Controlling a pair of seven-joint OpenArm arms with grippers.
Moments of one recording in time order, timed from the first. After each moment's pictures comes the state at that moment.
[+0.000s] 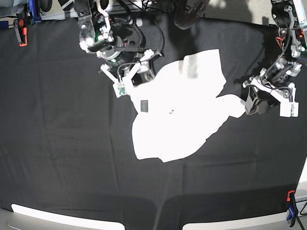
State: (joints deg) left arm 15.4 -11.7 -20.8 104.3 -36.7 -22.4 39.2; right arm -18.0 5.2 -8.9 101.4 16.5 13.4 -36.7
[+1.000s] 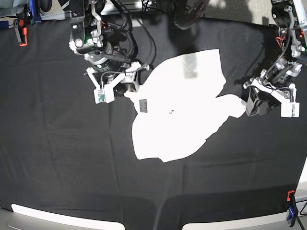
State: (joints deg) left arm 15.4 -11.7 -20.8 104.3 -36.7 -22.4 37.9; right arm -18.5 2.3 -1.1 102.9 17.0 10.2 -36.2
